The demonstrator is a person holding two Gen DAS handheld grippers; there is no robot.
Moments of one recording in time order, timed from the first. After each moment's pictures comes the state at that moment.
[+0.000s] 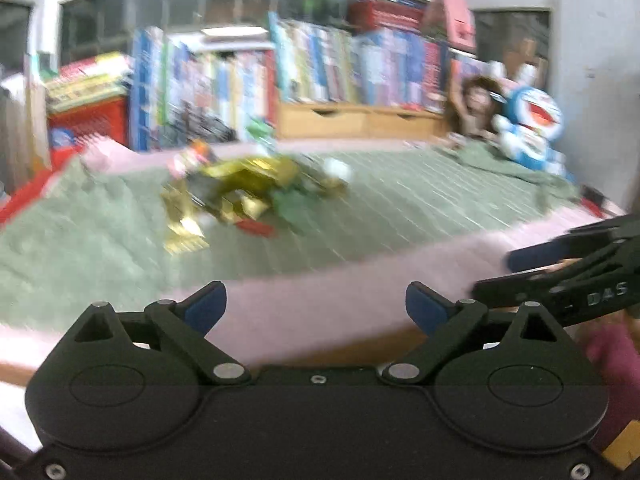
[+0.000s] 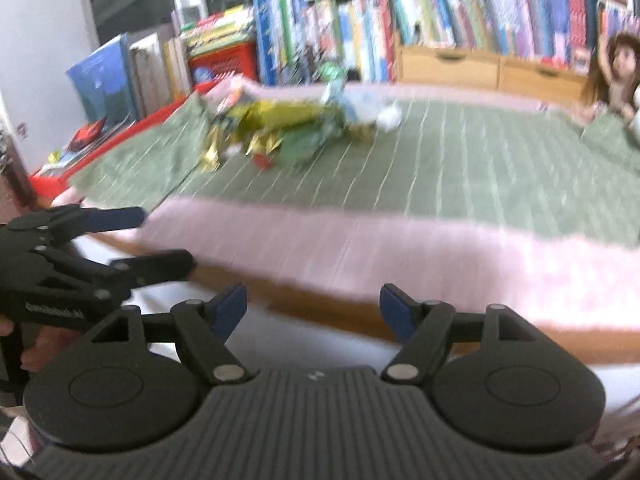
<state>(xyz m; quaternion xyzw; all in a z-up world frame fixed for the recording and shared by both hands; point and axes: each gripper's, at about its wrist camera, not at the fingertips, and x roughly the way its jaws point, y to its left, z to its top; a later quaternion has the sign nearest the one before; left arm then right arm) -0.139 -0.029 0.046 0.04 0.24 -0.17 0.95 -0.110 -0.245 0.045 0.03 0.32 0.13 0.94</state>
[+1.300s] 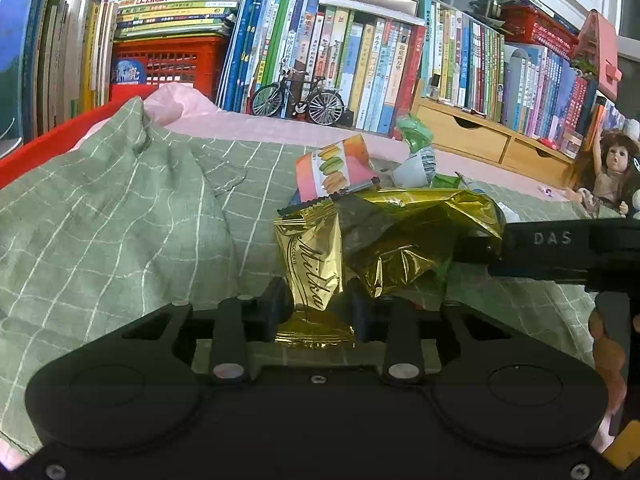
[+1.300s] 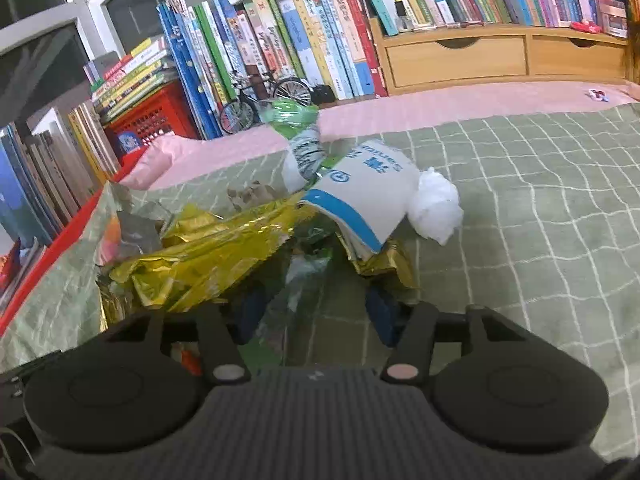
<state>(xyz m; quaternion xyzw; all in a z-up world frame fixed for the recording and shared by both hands) 0.048 0.031 0.006 -0.06 0.30 -0.06 0.95 0.124 -0.193 0.011 0.15 0.34 0.11 0.92</state>
